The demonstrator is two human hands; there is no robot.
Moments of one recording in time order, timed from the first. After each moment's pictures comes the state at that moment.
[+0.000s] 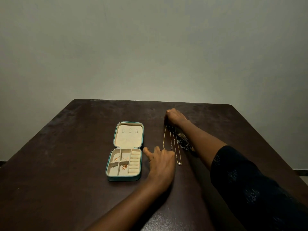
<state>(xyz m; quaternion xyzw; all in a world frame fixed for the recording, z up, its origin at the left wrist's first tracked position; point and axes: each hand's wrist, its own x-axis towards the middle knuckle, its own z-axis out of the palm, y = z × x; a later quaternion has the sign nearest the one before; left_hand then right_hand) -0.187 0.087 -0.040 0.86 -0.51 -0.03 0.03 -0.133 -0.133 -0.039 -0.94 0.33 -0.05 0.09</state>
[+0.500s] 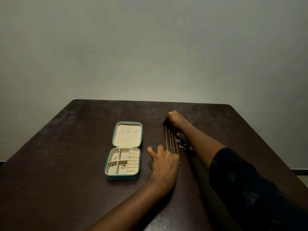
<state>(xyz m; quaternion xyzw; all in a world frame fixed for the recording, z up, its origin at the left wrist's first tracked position) -0.200 0.088 -0.040 0.84 -0.54 -0.01 -0.02 -0.145 -0.132 -0.045 -0.94 0.33 -0.05 0.12</state>
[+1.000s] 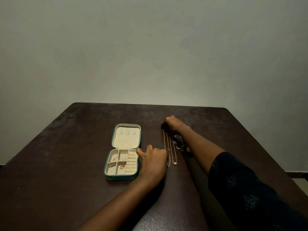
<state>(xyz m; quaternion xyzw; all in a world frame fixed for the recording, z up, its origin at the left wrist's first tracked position) -0.176 0.093 -0.039 0.86 -0.50 -0.05 0.07 -0.157 -0.120 -0.040 -0.94 0.31 -0.01 0.11</state>
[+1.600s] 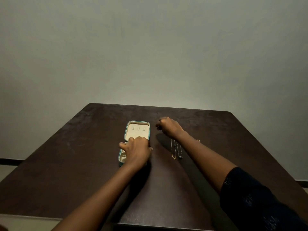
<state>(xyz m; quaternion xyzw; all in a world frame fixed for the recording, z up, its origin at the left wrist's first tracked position) -0.135 0.145 -0.030 0.92 -0.38 0.02 0.14 -0.162 -0.034 -0.025 -0.98 0.18 -0.11 -0.01</state>
